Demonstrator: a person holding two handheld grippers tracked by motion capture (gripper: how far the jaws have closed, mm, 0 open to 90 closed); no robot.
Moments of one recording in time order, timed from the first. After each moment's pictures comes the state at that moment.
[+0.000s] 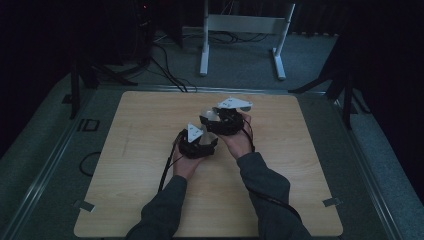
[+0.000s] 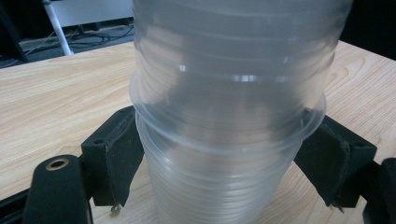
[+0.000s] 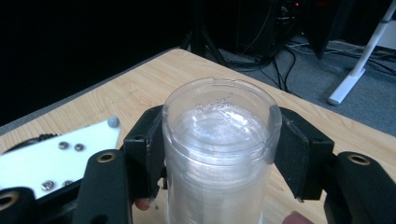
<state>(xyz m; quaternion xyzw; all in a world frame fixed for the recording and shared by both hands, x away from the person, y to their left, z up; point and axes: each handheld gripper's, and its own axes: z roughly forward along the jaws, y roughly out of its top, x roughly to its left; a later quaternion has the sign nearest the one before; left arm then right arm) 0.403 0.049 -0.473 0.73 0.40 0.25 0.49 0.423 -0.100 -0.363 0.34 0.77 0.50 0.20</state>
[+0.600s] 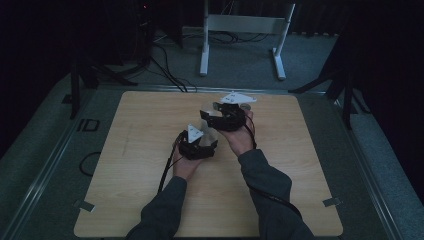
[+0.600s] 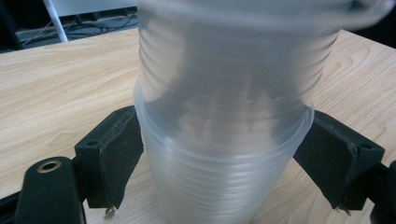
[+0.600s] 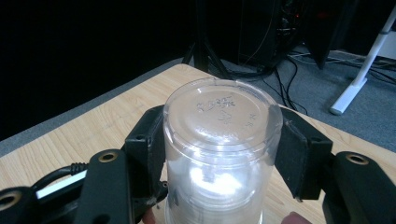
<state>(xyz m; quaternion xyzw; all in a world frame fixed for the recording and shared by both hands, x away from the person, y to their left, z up) 0.403 0.051 -0.479 0.74 0.40 0.24 0.48 0.421 -0.103 -0.345 0.33 0.76 0.52 0.20</state>
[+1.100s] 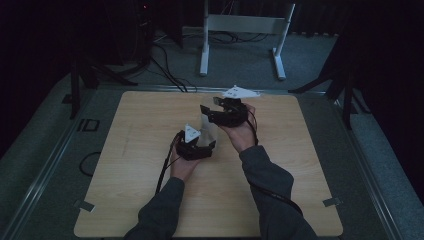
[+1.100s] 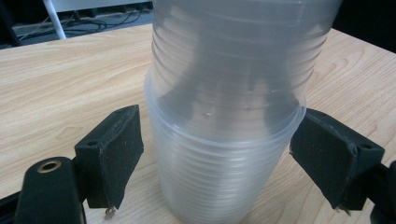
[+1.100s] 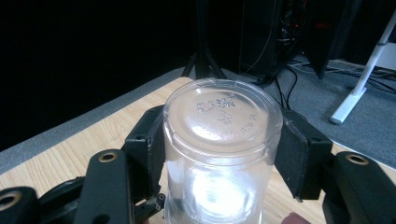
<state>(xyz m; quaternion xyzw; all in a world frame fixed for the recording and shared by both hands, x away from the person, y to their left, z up) 0.399 0.059 -0.474 0.74 0.41 0.23 0.48 0.419 -0.105 -0.324 0.33 0.75 0.53 0.20</state>
